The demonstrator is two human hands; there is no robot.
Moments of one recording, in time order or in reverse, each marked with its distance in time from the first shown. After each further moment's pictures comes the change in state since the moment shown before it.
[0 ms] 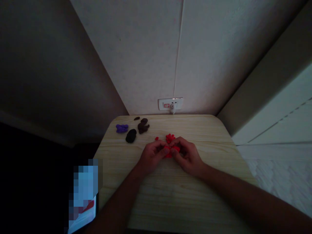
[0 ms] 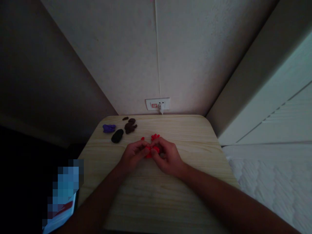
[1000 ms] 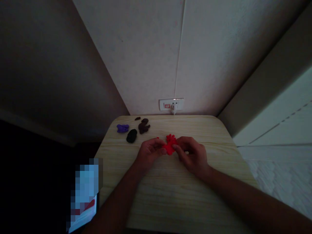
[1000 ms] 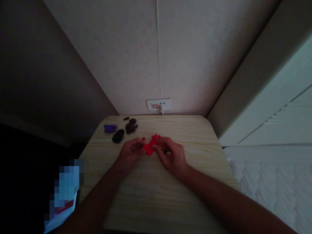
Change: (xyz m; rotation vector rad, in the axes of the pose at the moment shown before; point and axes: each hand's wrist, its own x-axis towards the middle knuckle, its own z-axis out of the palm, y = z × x) left_hand -0.001 -0.004 -0.006 -0.247 0.117 -0.019; right_hand -0.004 -0.001 -0.003 -0.159 0.225 -0.058
